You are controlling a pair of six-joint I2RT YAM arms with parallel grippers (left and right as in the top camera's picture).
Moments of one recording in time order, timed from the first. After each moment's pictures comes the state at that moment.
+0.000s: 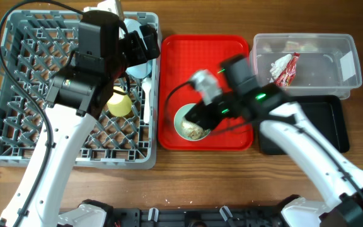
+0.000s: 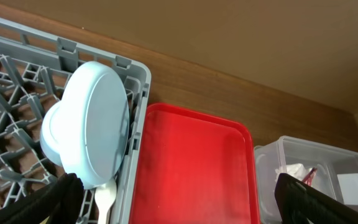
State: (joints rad) left arm -0.31 1.41 1.48 -0.68 -0.02 -0.52; right arm 0.59 1.49 1.17 -0.71 -0.49 -0.08
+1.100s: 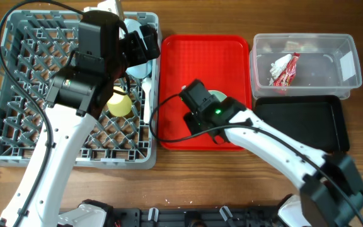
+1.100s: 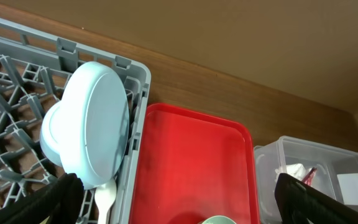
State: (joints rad) left arm -0.31 1.41 1.48 -0.68 -0.02 -0.52; right arm 0.74 1.66 1.11 -0.68 0.11 0.23
